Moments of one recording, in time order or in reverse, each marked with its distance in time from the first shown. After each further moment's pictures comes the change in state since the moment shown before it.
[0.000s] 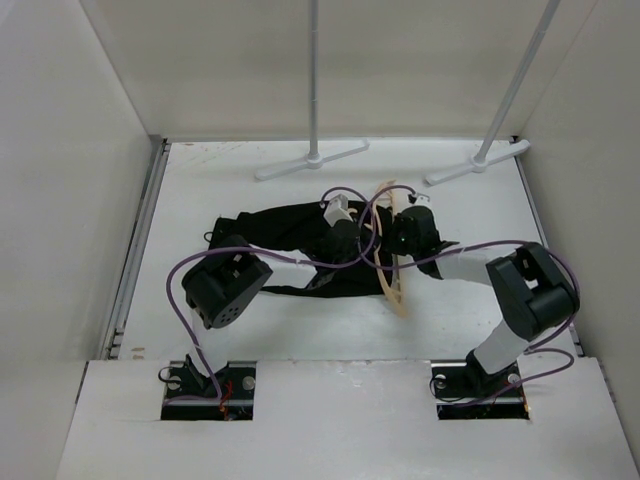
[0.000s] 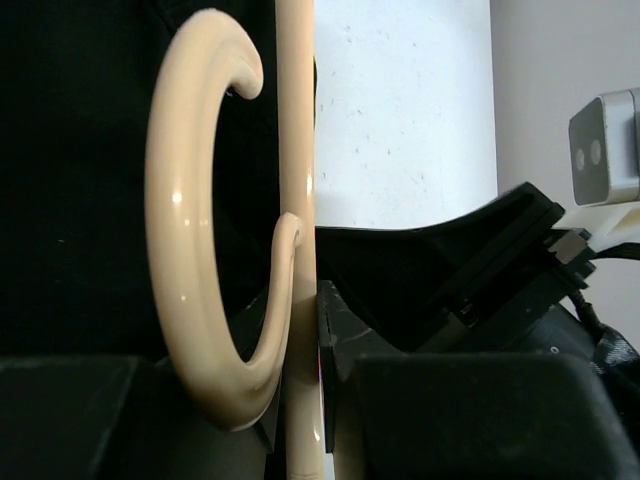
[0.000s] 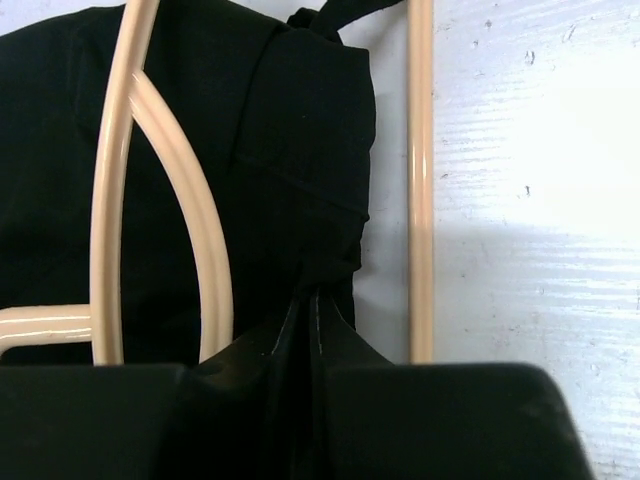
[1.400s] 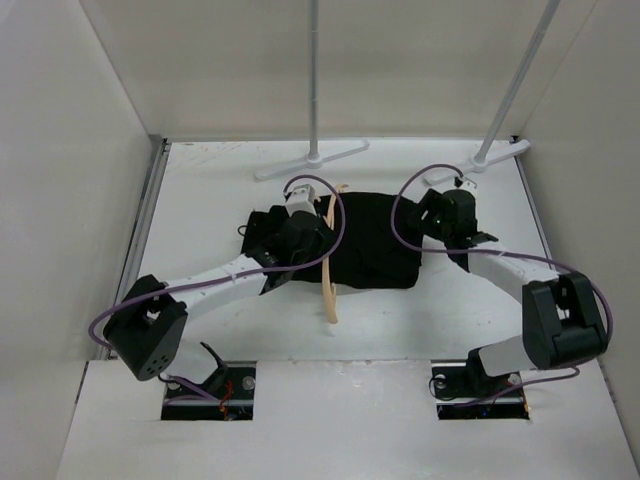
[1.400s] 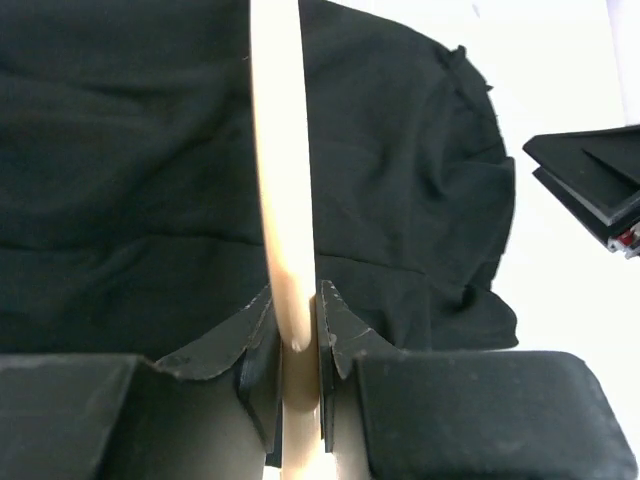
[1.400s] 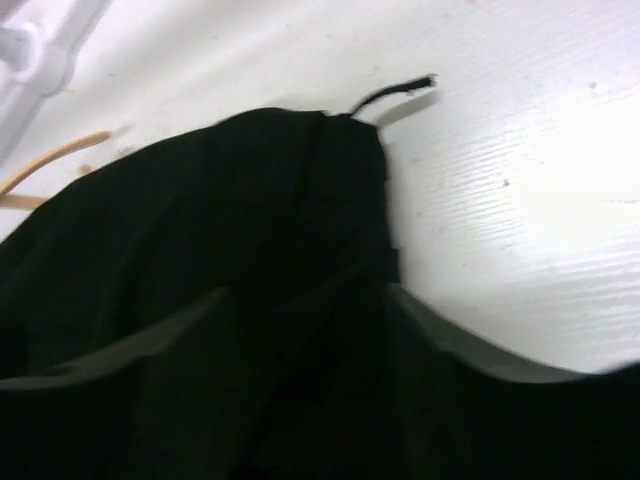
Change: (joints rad) left arm 0.107 -0.483 -0.173 -0.393 -0.058 0.329; right arm -0.223 -0.195 0.027 -0.146 0.008 0.029
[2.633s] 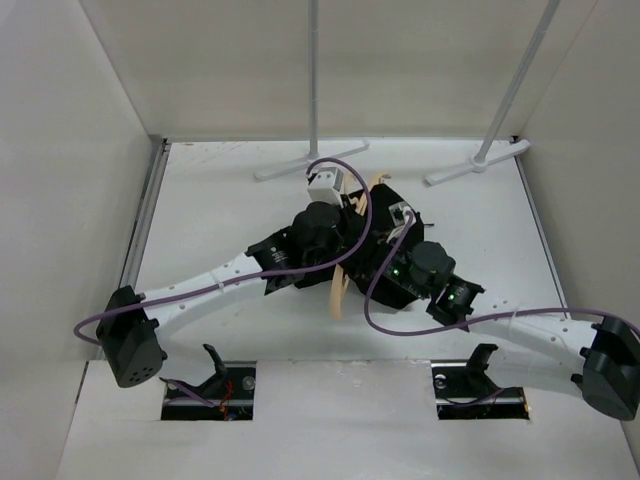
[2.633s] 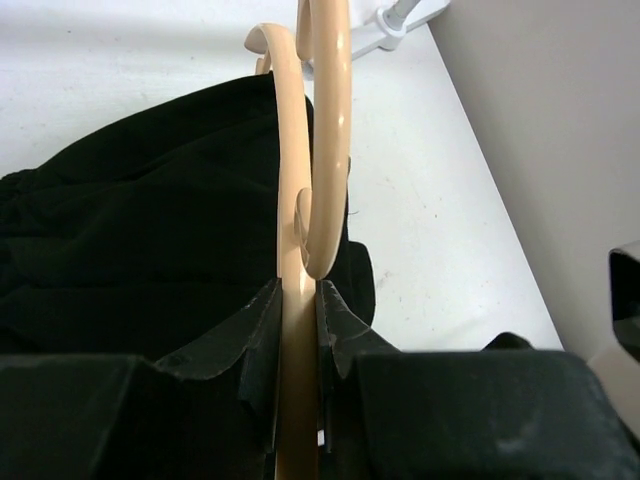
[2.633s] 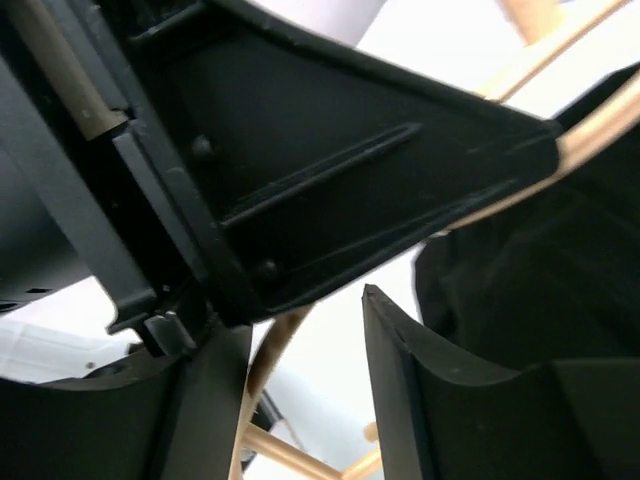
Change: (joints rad) left arm -0.197 -0.066 0.274 -0.163 -0.098 0.085; right arm 0.680 -0.378 -0.145 0.286 -0.061 0.066
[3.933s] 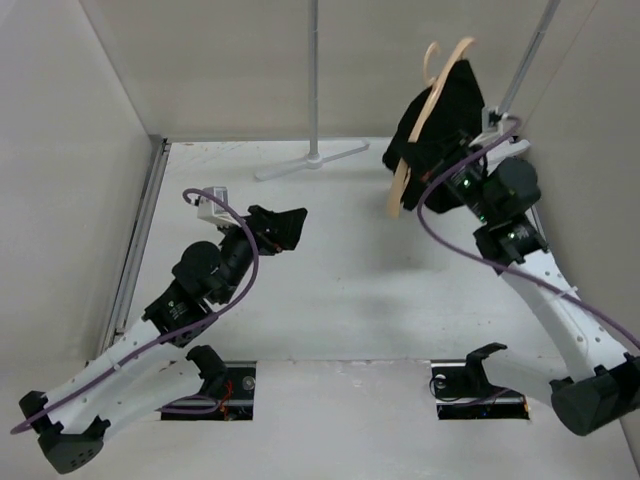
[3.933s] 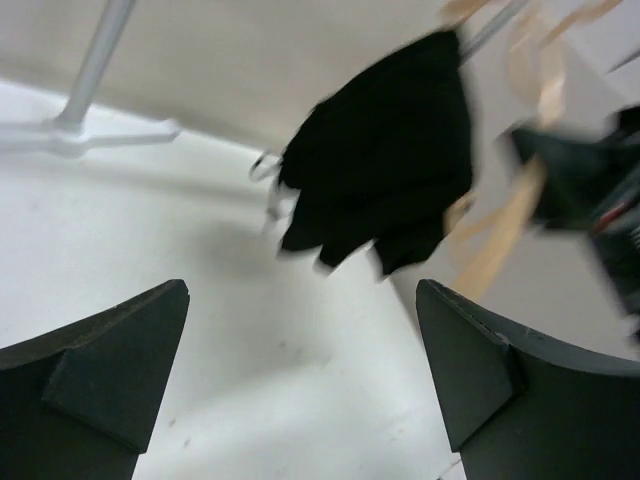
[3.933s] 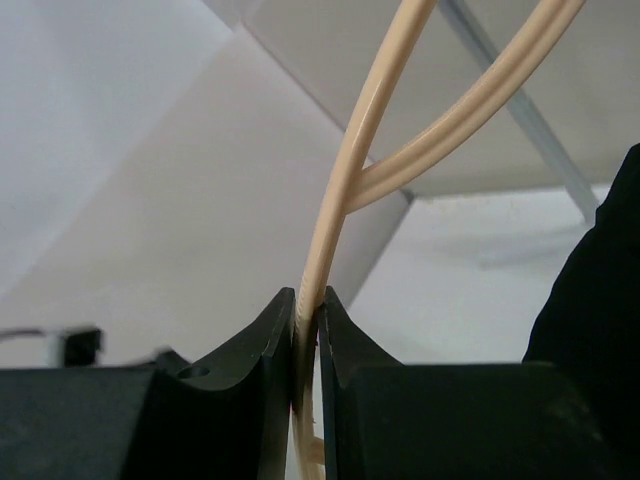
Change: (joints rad) left arm 0.134 -0.650 -0.279 0.028 0.010 -0.002; right arm -0.510 -0.002 0.482 -0.221 -0.299 0.127
